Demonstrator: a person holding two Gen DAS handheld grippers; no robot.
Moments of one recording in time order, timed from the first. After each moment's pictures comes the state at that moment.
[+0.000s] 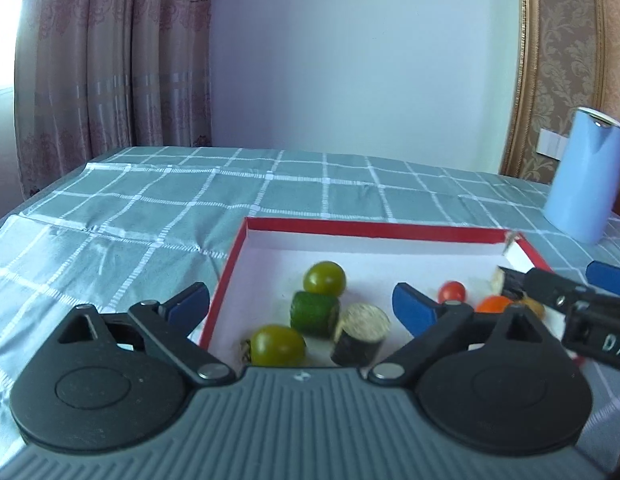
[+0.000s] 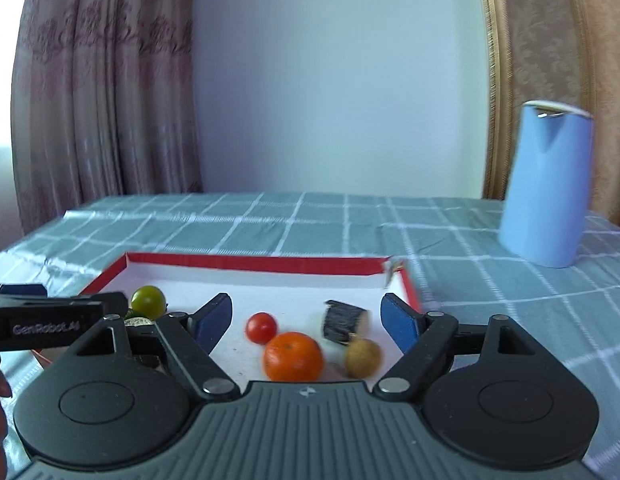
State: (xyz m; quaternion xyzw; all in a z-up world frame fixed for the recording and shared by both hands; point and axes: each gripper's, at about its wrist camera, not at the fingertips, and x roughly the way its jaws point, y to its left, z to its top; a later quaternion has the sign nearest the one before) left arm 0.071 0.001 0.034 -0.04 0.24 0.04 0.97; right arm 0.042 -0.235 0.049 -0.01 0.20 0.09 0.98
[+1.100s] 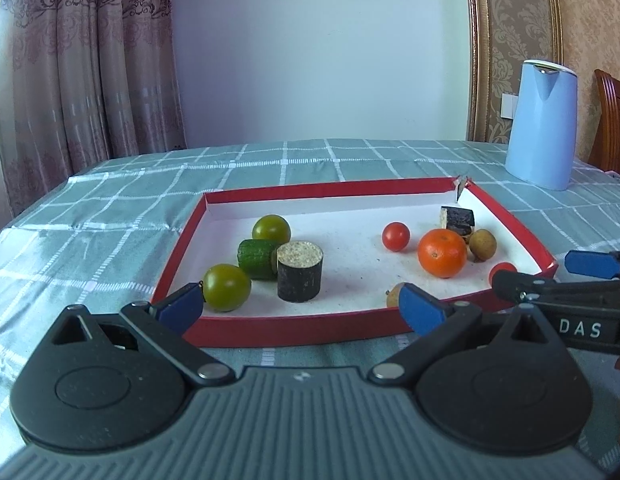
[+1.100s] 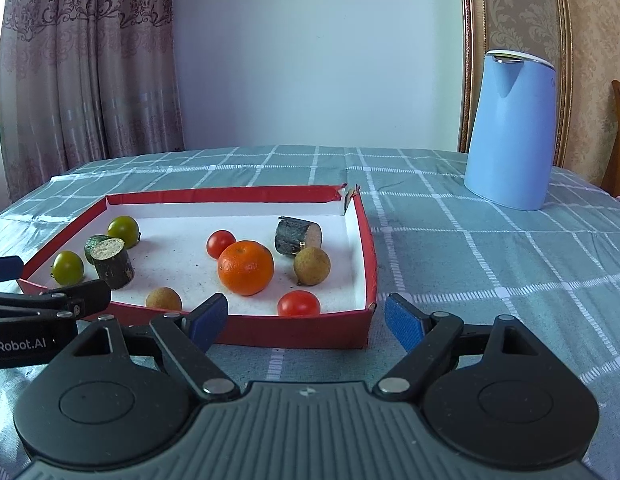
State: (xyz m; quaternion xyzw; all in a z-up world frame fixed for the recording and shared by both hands) left arm 0.032 -0.039 0.012 0.02 0.24 0.01 0.97; right arm 0.019 -0.258 0.019 -0.02 0.26 0.06 0.96
